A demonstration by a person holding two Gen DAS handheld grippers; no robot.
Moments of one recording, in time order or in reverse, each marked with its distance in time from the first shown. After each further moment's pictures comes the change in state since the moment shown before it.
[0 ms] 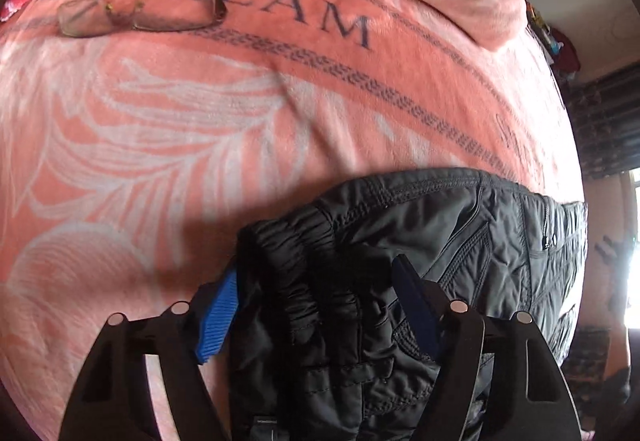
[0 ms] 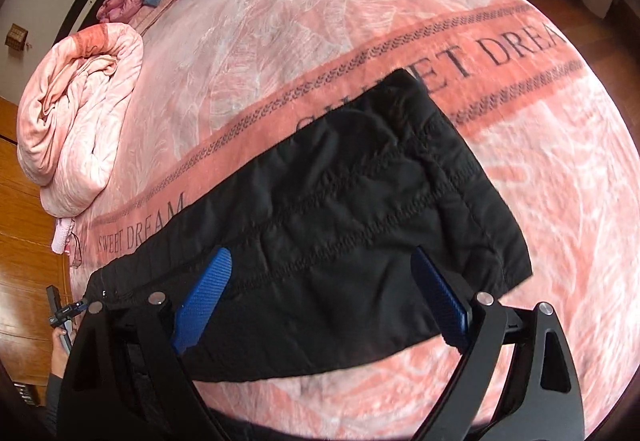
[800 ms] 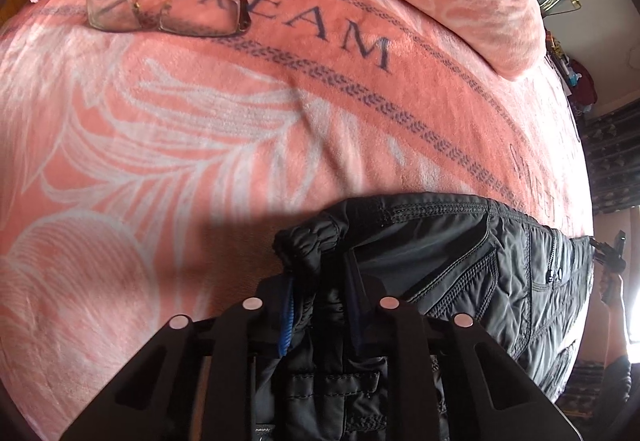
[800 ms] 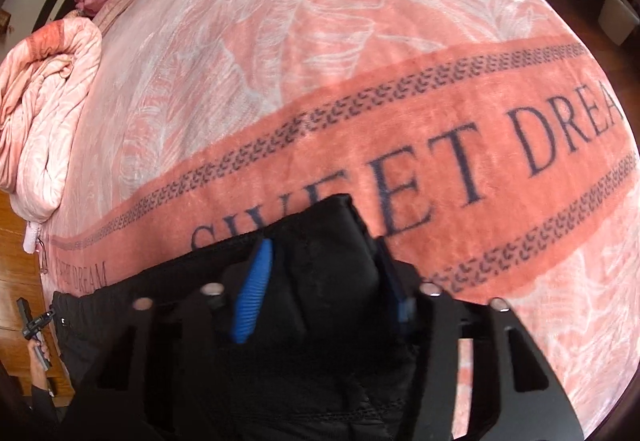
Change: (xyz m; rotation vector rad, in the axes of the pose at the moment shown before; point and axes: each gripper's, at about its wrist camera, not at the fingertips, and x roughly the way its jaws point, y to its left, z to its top) left arm -0.002 -0.004 0.000 -0.088 -0.081 0.057; right arm 0.078 -0.057 0.099 -0.035 0.053 -0.037
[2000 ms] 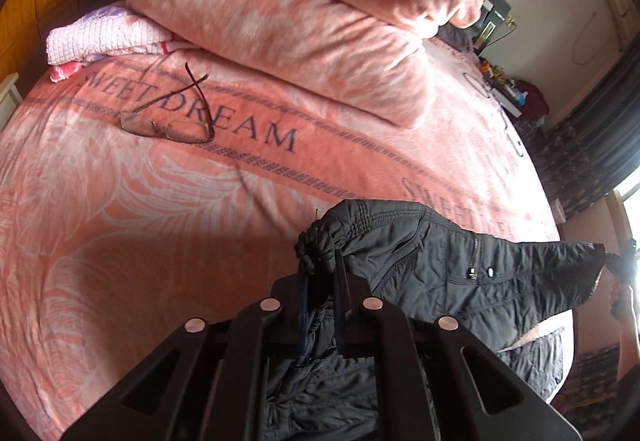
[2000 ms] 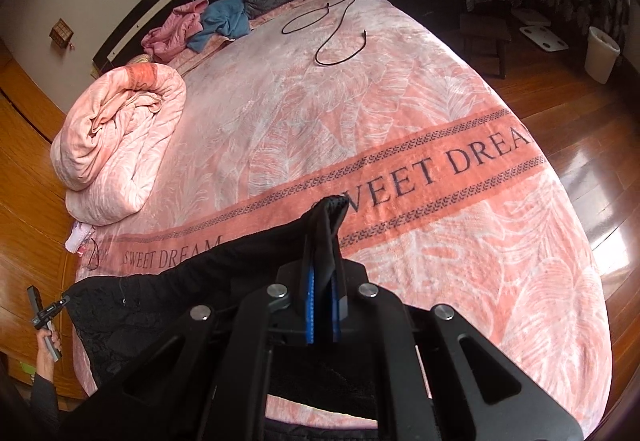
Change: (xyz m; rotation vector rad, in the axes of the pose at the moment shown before) left arm -0.135 -0.042 -0.046 0.115 -0.284 -0.093; right arm -0.208 0.049 -0.113 -0.077 -0.288 0.084
